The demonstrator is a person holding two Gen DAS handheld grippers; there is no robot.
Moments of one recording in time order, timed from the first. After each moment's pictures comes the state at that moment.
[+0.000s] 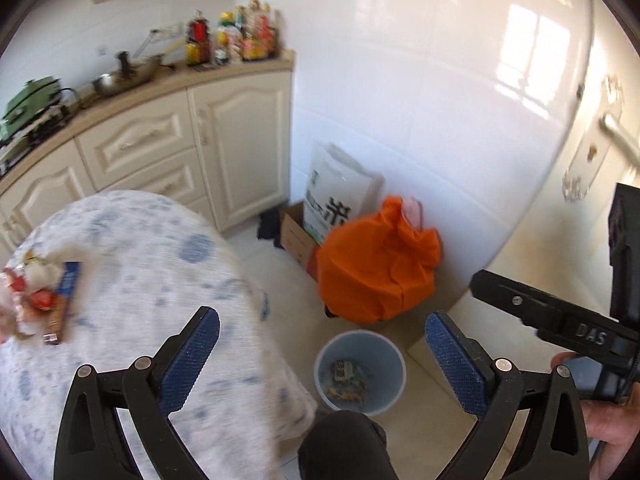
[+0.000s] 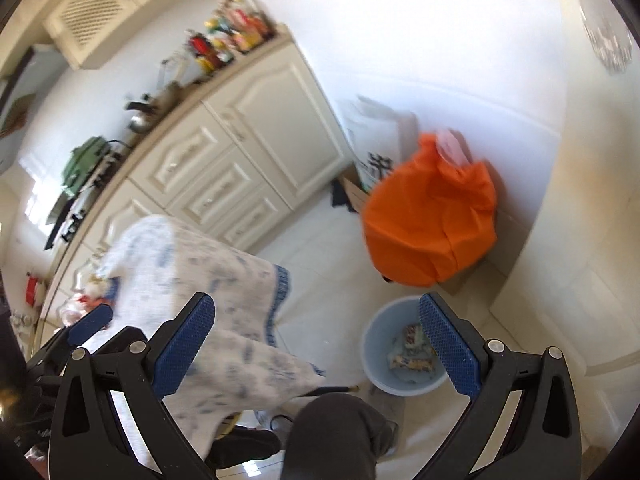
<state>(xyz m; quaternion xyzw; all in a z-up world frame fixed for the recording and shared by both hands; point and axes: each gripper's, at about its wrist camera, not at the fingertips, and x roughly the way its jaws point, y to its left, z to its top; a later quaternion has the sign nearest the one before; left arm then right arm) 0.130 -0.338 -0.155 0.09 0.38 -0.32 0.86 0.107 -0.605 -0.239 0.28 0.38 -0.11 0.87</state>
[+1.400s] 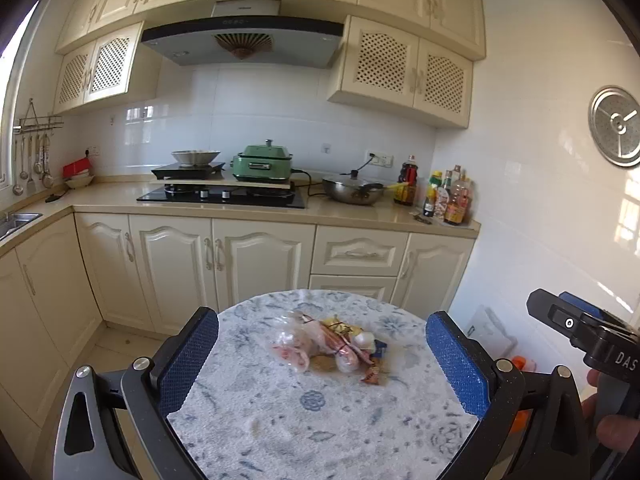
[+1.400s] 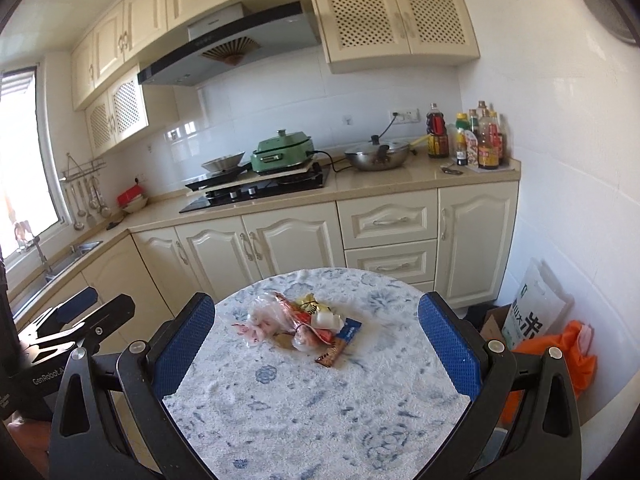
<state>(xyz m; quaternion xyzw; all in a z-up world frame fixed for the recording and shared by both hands) -0.011 0.006 -0.027 -0.05 0.19 -0.06 0.98 0.137 -0.293 -0.056 0.07 0.23 0.12 0.96</state>
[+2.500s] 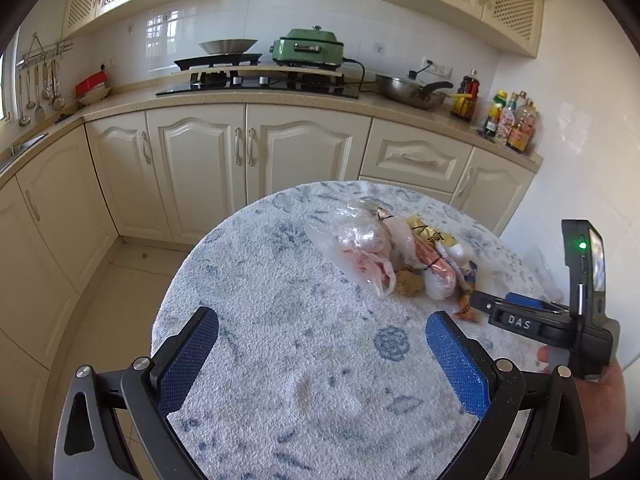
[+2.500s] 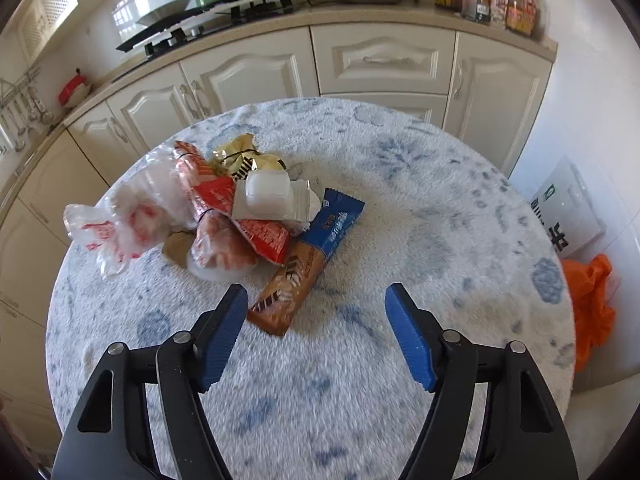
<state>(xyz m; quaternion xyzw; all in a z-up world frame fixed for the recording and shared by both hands) 0.149 0.040 -0.130 -0.07 0.36 -0.01 0.93 0.325 -0.245 -0.272 0.03 0.48 0.09 0.87</state>
